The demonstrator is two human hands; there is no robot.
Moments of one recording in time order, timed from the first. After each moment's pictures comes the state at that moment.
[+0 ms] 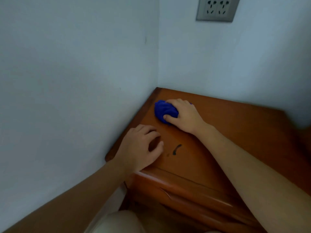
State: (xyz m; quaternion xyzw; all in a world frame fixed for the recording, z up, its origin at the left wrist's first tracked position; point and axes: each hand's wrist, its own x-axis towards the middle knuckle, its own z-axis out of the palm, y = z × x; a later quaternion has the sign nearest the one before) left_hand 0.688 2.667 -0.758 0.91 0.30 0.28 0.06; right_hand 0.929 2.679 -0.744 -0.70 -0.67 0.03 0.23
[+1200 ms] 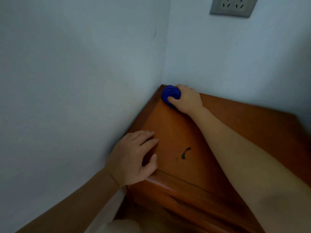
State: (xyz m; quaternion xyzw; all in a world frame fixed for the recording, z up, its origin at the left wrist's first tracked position) left_hand 0.648 2.671 -0.769 0.93 0.25 0.27 0.05; right_hand 0.933 2.751 -0.733 -0.78 -0.58 0.03 0.22
